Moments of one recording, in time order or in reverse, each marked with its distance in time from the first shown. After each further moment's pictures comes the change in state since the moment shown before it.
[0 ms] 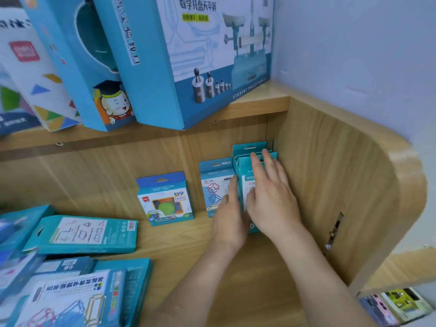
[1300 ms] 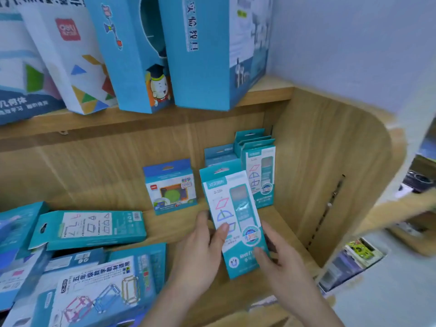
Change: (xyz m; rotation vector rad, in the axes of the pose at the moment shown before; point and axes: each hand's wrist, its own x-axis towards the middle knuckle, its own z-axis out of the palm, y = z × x) left_hand -0.110 -0.048 -0.121 -0.181 -0.187 0.006; right_hand -0.154 -0.043 0.032 0.640 -0.158 0.318
